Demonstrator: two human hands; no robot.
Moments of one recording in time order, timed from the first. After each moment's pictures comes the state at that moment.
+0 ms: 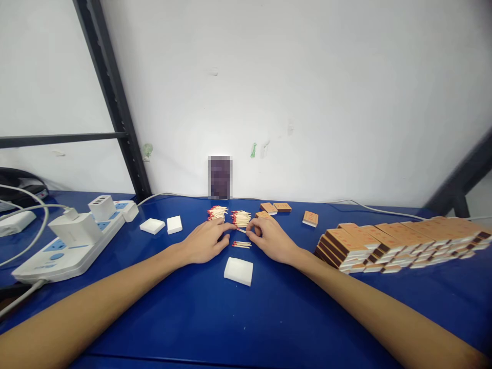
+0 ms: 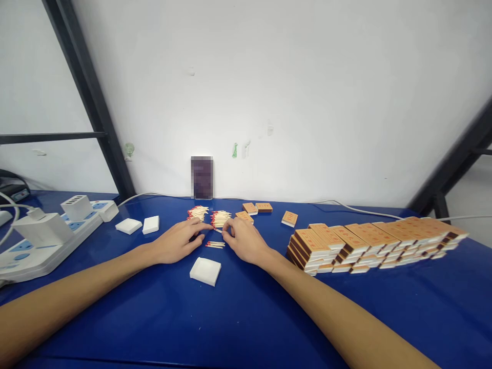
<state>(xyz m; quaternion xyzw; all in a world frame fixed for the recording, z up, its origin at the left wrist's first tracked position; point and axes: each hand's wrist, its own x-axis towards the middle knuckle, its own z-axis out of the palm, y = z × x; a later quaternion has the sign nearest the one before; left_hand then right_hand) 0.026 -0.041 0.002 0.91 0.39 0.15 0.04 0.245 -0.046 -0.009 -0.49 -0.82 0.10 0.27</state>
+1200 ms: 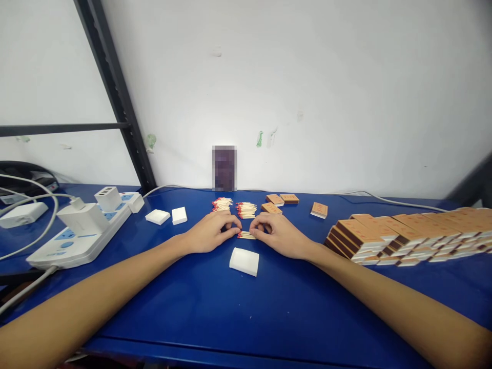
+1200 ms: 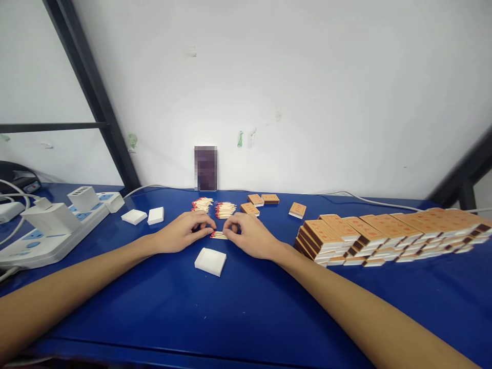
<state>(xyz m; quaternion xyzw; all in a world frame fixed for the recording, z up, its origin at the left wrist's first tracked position) 0.026 -0.040 0.004 0.91 0.33 0.20 0.13 0.248 -0.060 -0.003 -0.42 -0.84 0.18 0.28</state>
